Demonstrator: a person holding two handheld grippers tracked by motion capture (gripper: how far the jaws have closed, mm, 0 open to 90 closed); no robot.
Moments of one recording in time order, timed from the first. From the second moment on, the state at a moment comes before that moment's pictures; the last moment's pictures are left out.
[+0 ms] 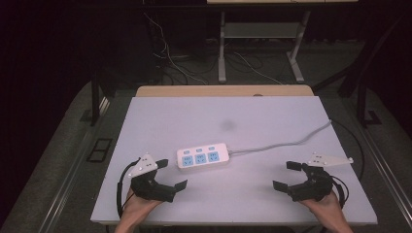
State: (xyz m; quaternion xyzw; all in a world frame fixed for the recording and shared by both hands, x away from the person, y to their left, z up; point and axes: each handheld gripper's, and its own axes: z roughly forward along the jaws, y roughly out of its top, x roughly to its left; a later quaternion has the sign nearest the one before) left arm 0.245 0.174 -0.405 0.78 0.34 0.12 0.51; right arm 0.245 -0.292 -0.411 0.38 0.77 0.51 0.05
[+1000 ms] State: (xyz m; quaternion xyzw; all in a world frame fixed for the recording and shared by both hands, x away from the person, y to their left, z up) left arm 0.270 0.182 -0.378 0.81 0.33 0.10 0.47; right arm 0.247 -0.288 -0.413 0.37 0.78 0.50 0.05
